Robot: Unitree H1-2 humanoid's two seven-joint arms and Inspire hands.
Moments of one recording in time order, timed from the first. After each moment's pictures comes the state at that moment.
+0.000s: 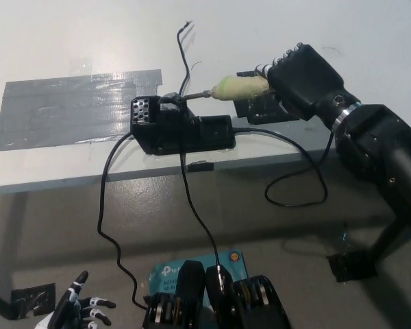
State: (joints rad) left_arm -0.16 0.35 0.02 0.66 -0.22 0.12 -0.54; right_arm -0.92 -0.37 0.54 0.53 -1.09 -0.20 -0.08
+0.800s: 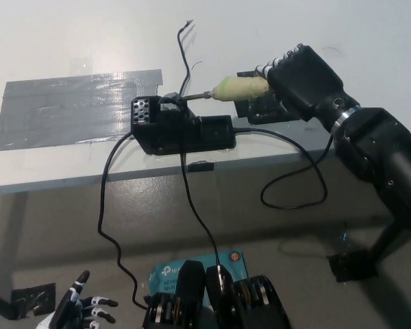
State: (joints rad) left_arm -0.16 0.35 0.02 0.66 -0.22 0.12 -0.54; right_arm -0.91 -0.37 0.54 0.54 -1.09 -0.21 -0.10
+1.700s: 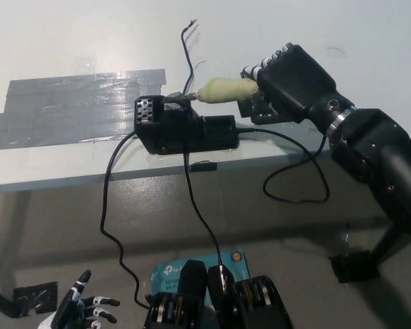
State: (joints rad) left_arm -0.17 0.35 0.01 0.67 -0.22 0.12 -0.54; right_arm -0.89 -0.36 0.52 0.43 -1.08 -0.19 -0.05
